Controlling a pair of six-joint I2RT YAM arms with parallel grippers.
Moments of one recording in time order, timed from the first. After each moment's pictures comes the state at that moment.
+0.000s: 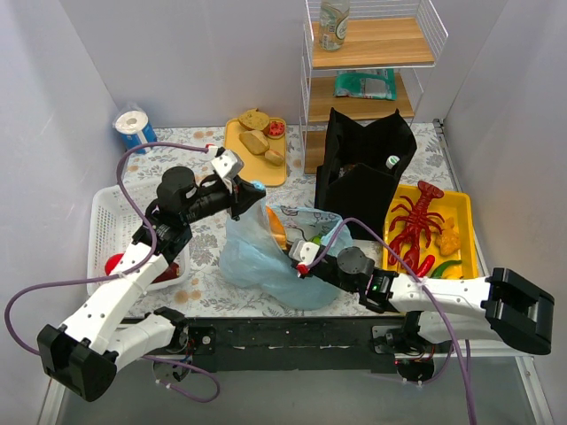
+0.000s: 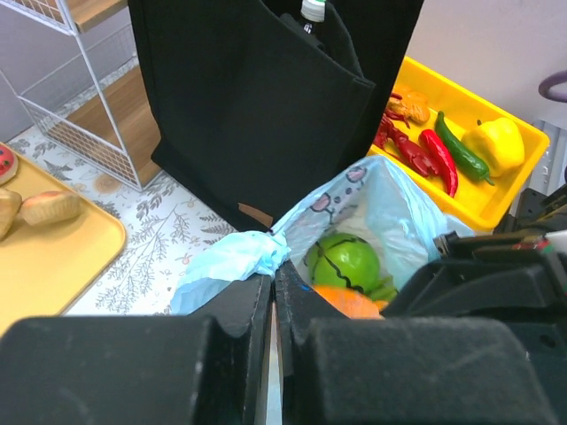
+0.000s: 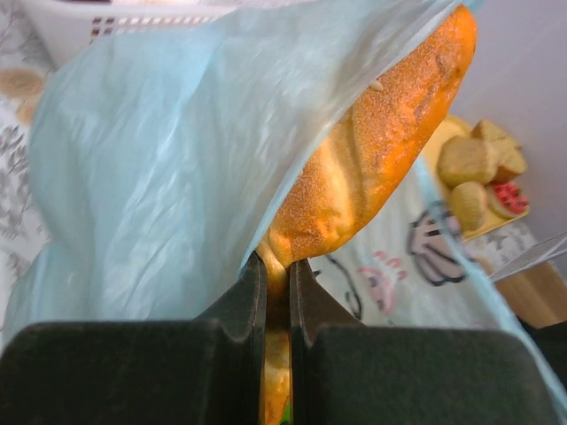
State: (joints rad) left arm -0.47 1.00 0.94 -0.07 0.56 -0.02; right arm 1.19 1.14 0.41 0.69 0.12 -0.41
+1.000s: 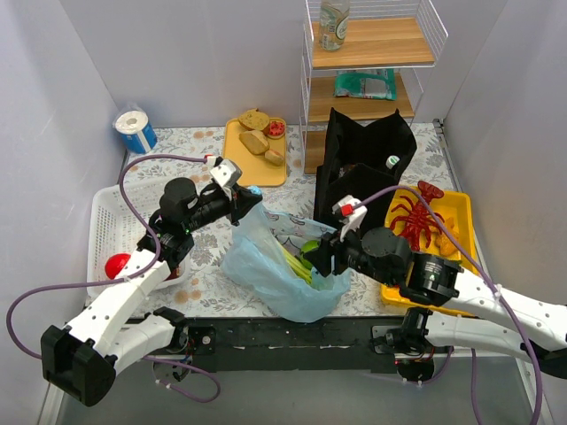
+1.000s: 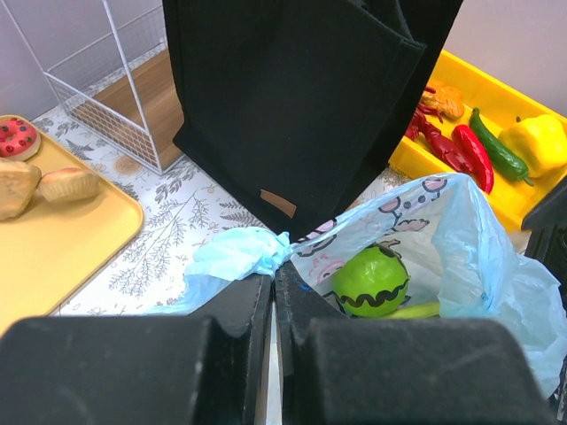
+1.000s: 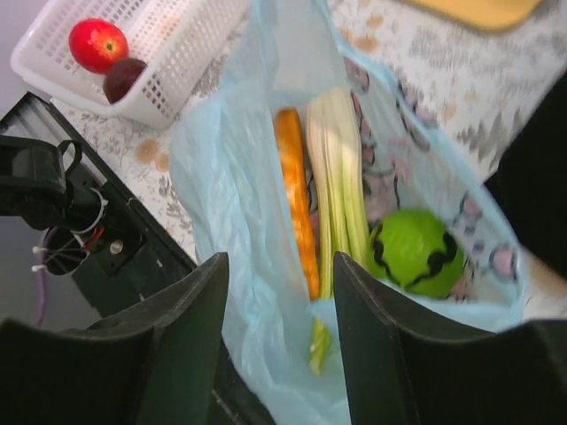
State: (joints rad) left arm -0.46 0.97 0.80 0.05 0.50 -0.02; right arm 1.19 0.82 0.85 -0.36 0.24 0.37
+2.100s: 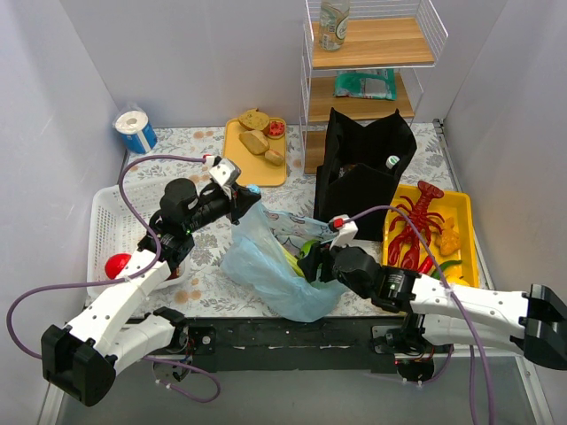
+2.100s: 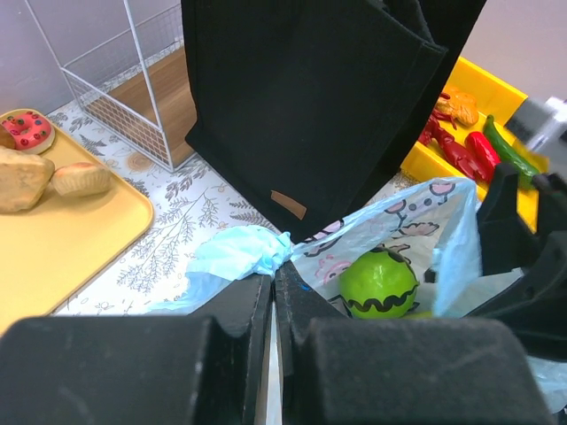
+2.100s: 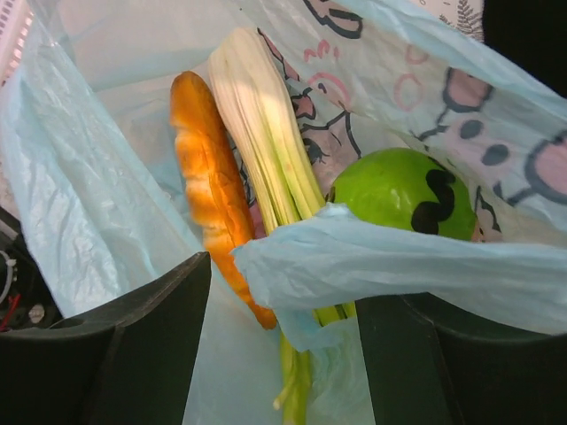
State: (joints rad) left arm -0.46 0.96 0.79 0.07 0.46 -0.03; right arm 1.19 0.92 0.48 -0.02 0.42 0.65
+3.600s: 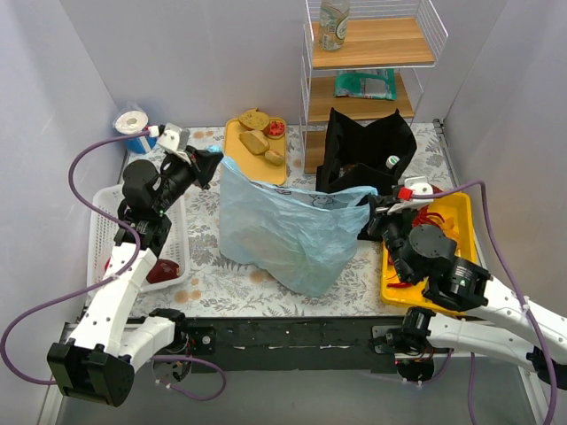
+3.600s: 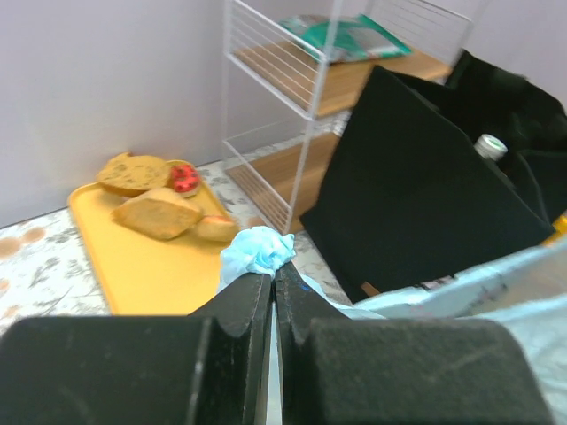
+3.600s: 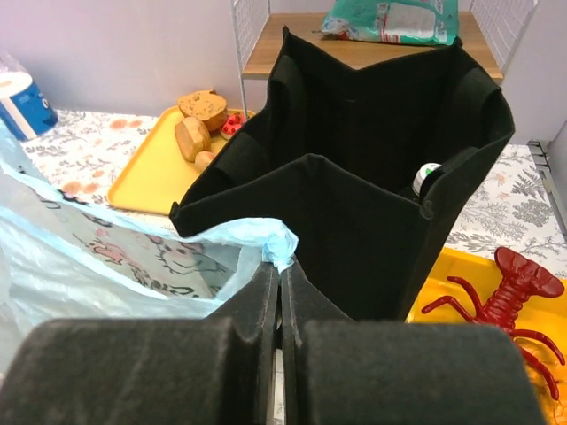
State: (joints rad) left arm -0.18 0.97 0.96 0.09 0.39 -0.17; right arm 1.15 0.66 0.87 -0.21 0.92 0.07
